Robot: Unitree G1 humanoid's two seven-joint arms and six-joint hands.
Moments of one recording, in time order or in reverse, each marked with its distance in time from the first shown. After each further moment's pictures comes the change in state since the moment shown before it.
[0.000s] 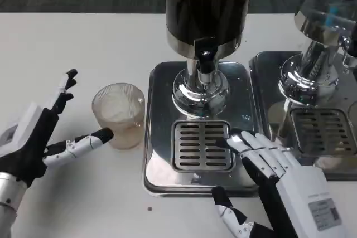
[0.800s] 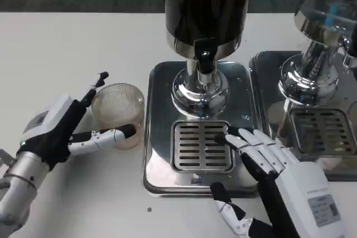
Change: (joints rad) left arm -0.199 -0.022 -0.155 0.211 -0.003 0.007 -0.038; right arm -0.019 -0.007 0.007 -0.002 0.022 0.007 0.001
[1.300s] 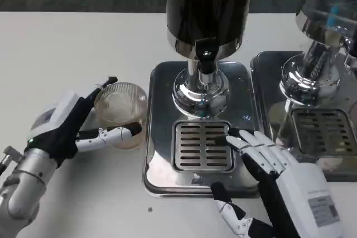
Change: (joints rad) left arm -0.030 -0.034 -0.015 0.027 -0.001 0.029 0.022; right arm -0.003 0.008 0.004 0.017 0.021 0.000 0.000
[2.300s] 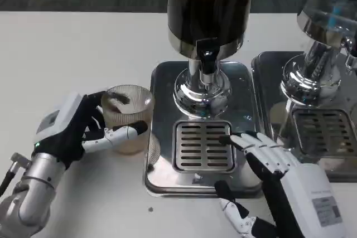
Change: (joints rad) left arm 0.007 -0.038 -0.027 0.033 -0.001 -0.043 0.126; right arm 0.001 -0.001 -0.003 0.009 0.039 -0.008 0.000
